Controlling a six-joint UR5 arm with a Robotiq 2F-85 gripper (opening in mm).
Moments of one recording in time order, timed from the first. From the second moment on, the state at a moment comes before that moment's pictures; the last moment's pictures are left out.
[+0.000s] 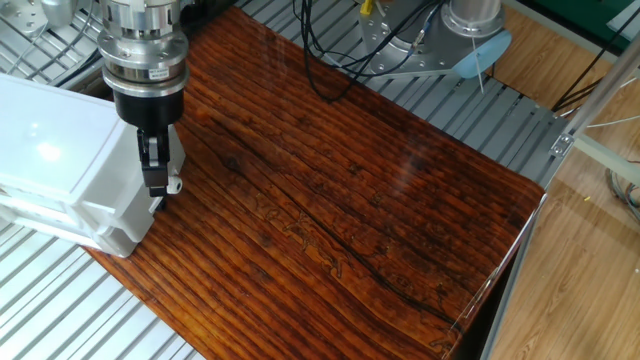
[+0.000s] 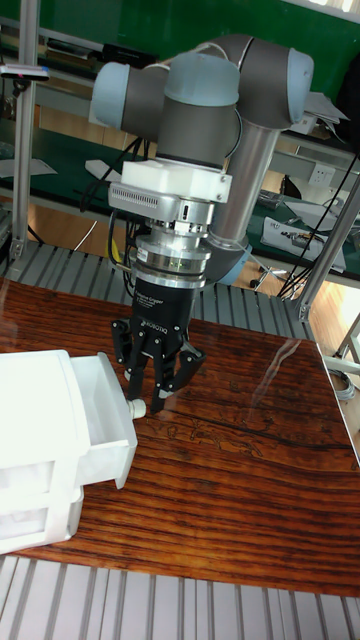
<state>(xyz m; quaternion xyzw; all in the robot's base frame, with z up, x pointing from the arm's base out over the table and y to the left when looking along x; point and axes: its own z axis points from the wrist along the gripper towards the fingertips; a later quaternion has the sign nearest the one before) 0.660 -0.030 0.186 0.34 0.93 0.08 0.14</state>
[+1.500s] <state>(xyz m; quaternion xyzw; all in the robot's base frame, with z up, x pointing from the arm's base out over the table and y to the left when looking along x) 0.645 -0.047 0.173 0.33 0.93 0.07 0.14</state>
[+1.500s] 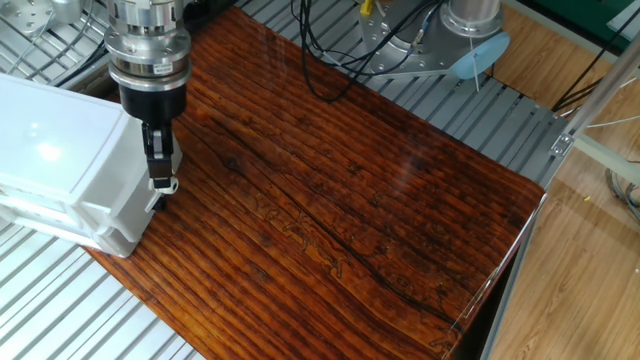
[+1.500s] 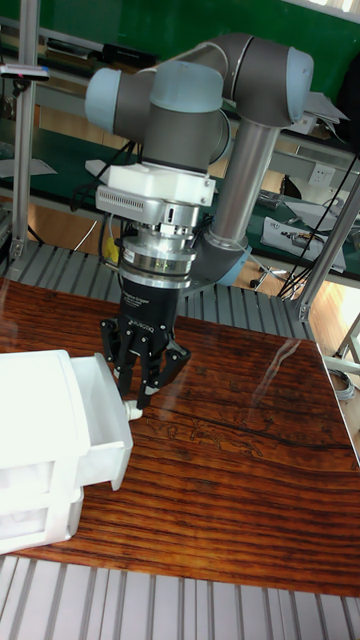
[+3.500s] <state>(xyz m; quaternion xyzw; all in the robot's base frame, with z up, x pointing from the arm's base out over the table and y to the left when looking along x) 0.642 -0.076 0.165 0.28 0.94 0.04 0.16</state>
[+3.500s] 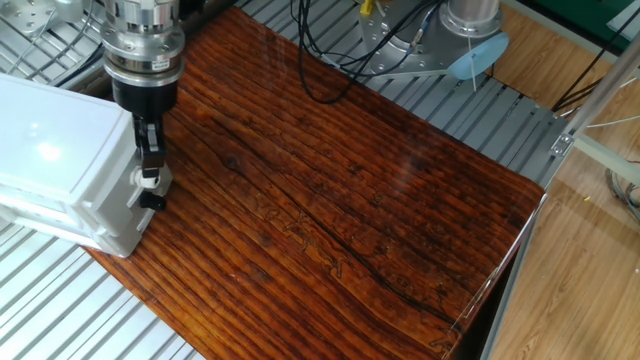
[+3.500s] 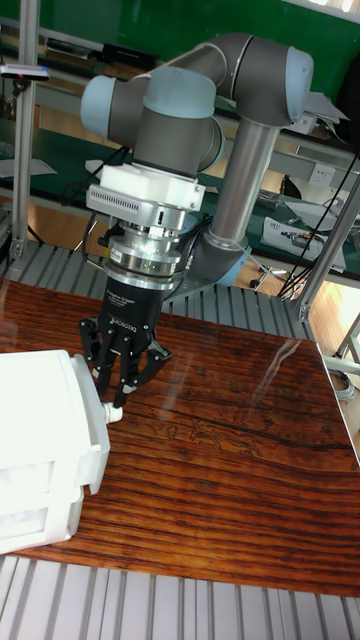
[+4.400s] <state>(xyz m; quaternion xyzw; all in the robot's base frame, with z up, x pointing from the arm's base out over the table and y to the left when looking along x) 0.638 -0.088 0.164 0.31 0.94 0.02 0.16</state>
